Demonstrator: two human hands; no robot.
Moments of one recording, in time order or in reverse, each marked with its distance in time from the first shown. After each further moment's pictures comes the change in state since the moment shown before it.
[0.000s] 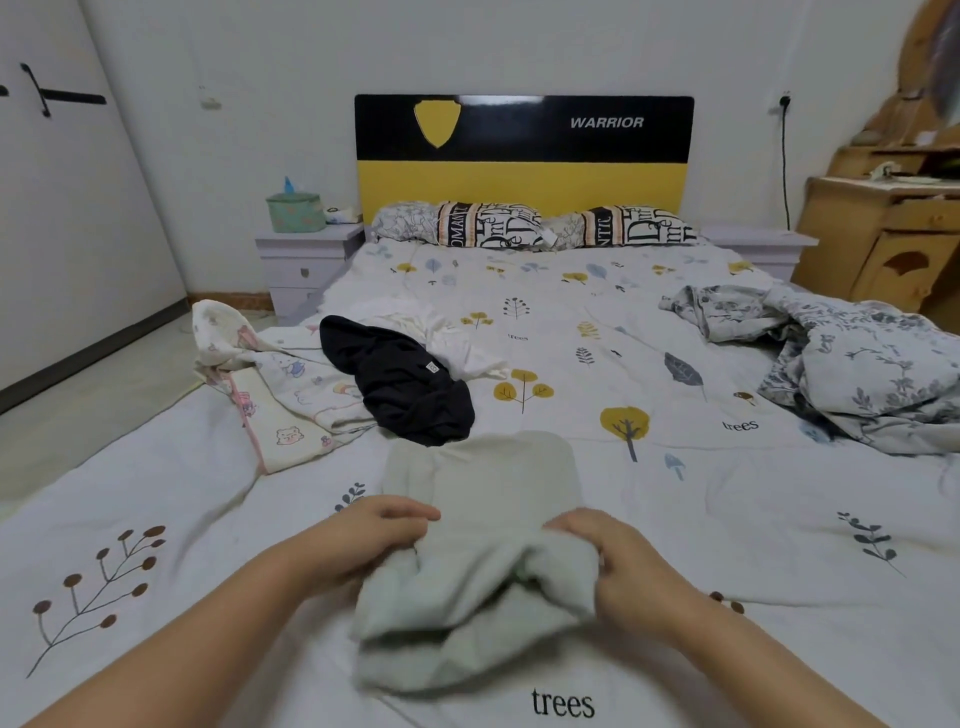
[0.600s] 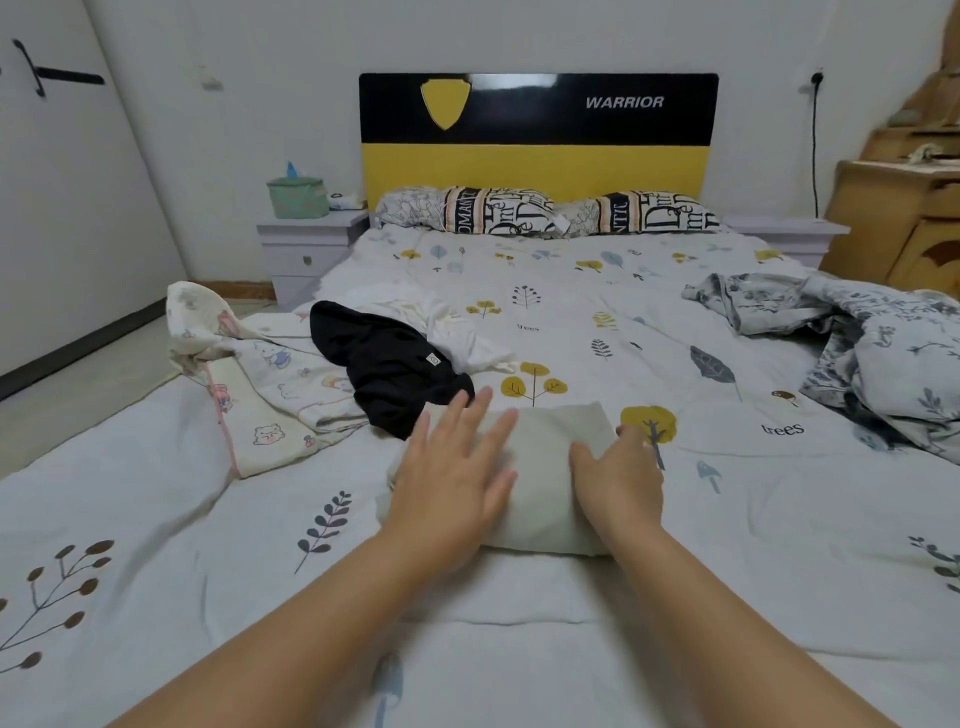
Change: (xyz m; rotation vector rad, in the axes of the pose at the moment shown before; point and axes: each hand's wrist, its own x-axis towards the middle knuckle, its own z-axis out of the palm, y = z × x) left_hand 0.075 0.021 0.050 1.039 0.628 0.780; right_hand 0.103 0.024 0.005 -0.003 0.545 0.736
